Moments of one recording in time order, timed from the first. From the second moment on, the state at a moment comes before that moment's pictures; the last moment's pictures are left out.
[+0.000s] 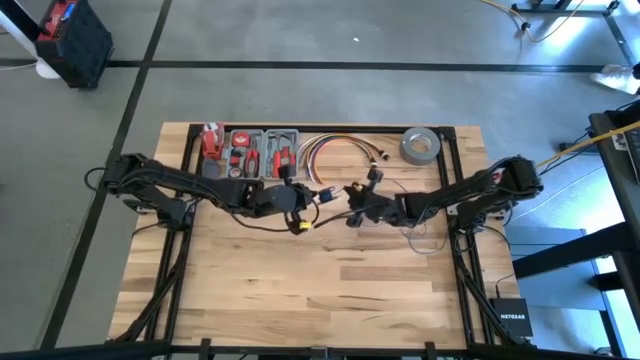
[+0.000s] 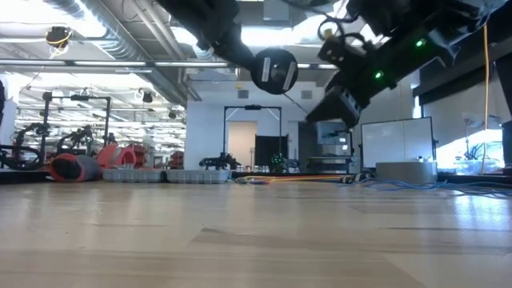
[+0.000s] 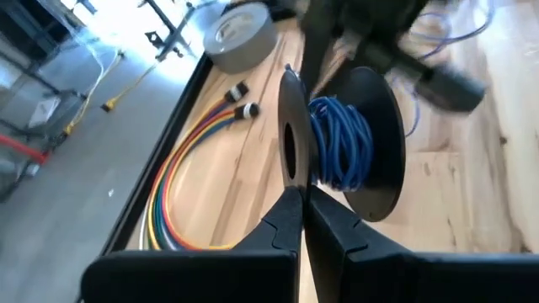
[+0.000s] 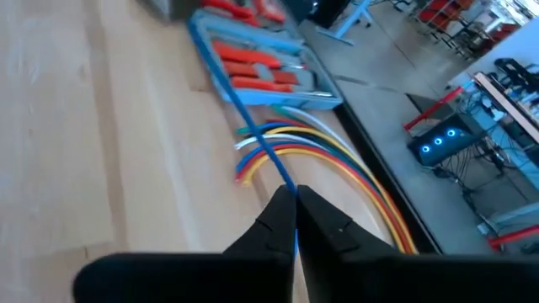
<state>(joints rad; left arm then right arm) -0.12 1.49 1.08 -0.20 -0.55 0.09 0.09 1.52 0.64 0.29 0.72 -0.16</state>
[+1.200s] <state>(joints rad) 0.00 1.65 1.07 0.05 -0.53 0.10 0.09 1.45 0.59 0.68 0.41 0.13</state>
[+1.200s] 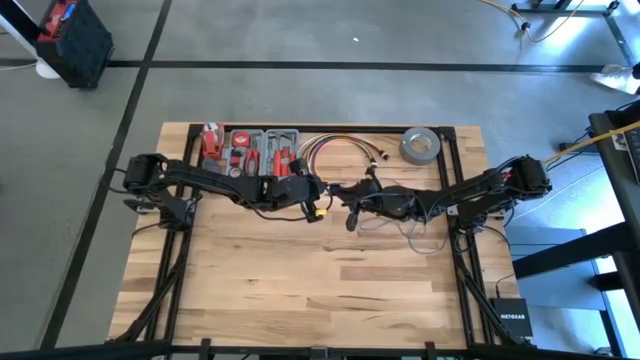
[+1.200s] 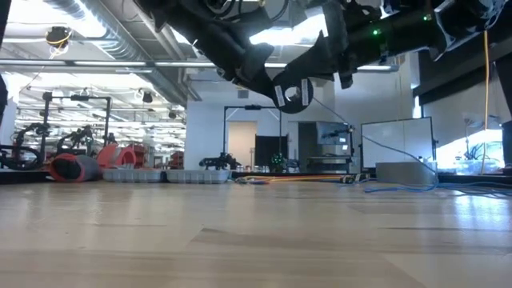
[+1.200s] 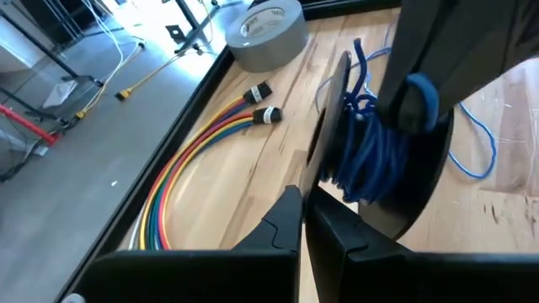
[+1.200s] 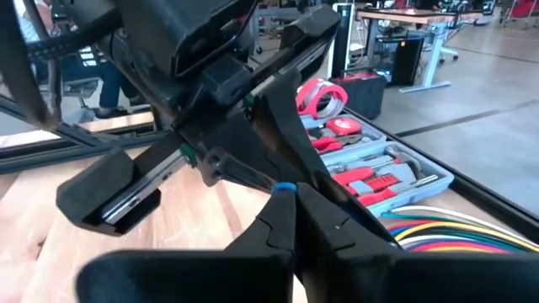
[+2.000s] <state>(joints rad) 0.03 1.64 1.07 -0.01 -0.53 0.03 0.15 1.35 0.66 0.40 0.54 0.07</state>
